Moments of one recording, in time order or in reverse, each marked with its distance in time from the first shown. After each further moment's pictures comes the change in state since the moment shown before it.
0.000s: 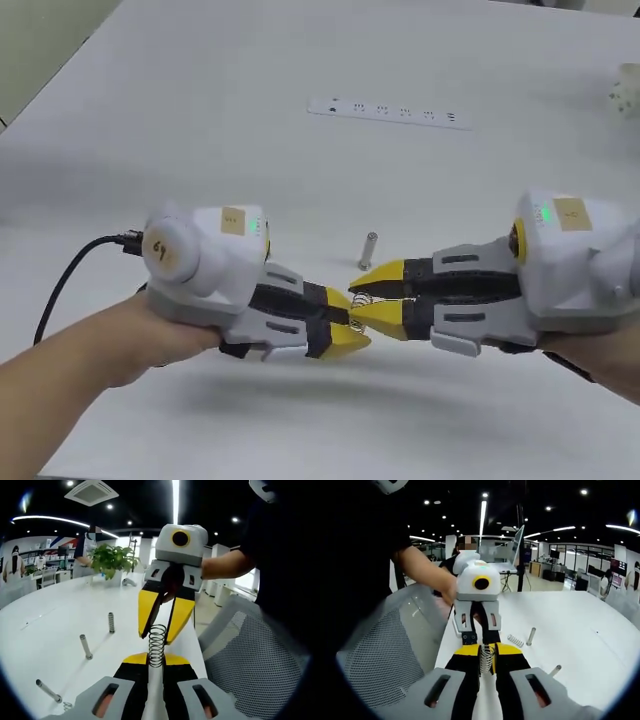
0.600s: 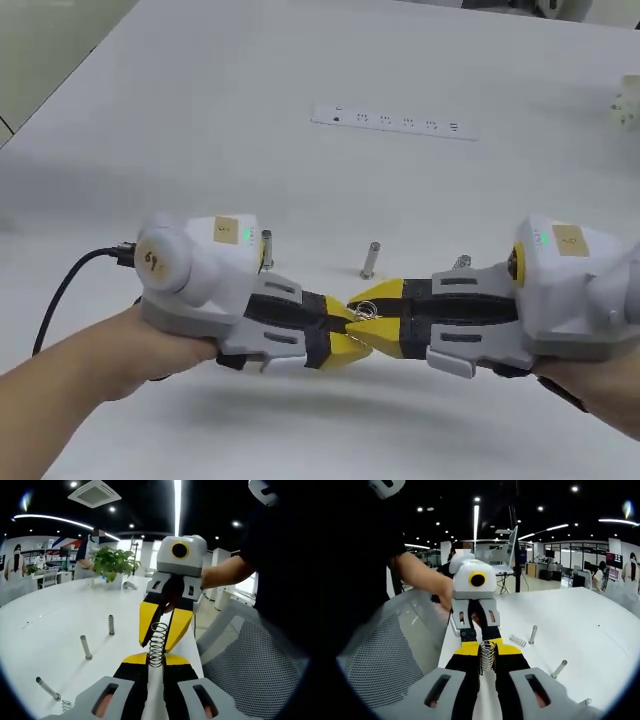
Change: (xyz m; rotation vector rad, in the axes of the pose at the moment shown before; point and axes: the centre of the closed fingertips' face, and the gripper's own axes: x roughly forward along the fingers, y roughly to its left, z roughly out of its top) left arm -0.004 -0.003 0.005 -0.013 -0.031 0.002; right arm 0.001 0.004 -0.004 0.049 -0.034 -0.013
